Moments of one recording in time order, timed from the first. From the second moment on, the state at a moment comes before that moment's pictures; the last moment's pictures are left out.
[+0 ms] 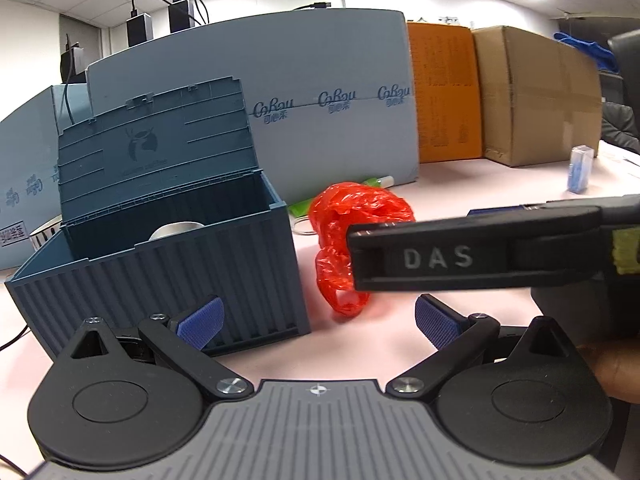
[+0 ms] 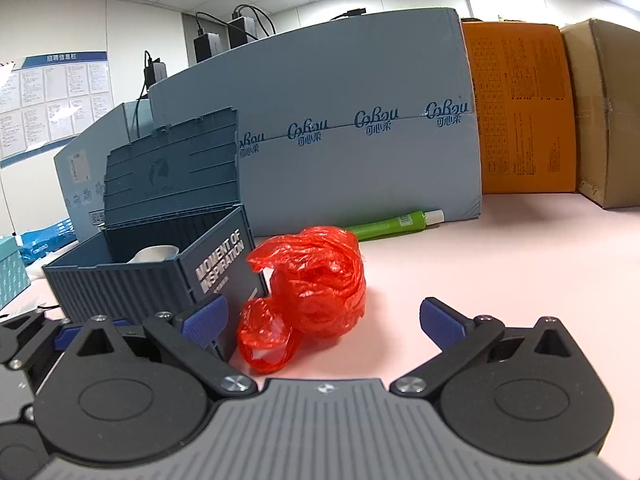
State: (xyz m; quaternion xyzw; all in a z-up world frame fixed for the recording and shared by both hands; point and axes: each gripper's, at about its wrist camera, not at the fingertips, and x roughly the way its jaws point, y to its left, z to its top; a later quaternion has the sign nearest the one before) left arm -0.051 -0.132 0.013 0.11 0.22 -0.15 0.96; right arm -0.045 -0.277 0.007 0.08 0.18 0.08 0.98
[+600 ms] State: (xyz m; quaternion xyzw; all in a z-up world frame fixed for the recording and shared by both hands) left arm -0.039 -0.121 0.009 0.07 0.25 -0.16 0.95; right arm -0.017 -0.289 0.001 0.13 0.22 0.08 0.96
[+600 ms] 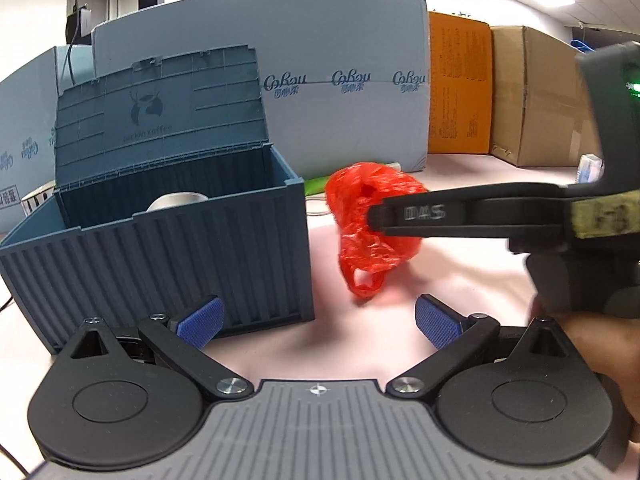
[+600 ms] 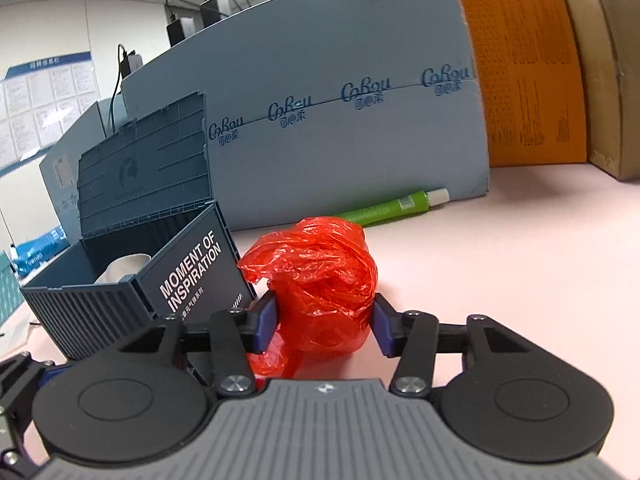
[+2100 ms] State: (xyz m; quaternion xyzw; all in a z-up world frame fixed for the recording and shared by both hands) left arm -0.064 -0.100 0.014 0.02 0.21 -0.22 0.95; right arm -0.123 -0.353 0.008 0.14 0.21 0.24 0.94
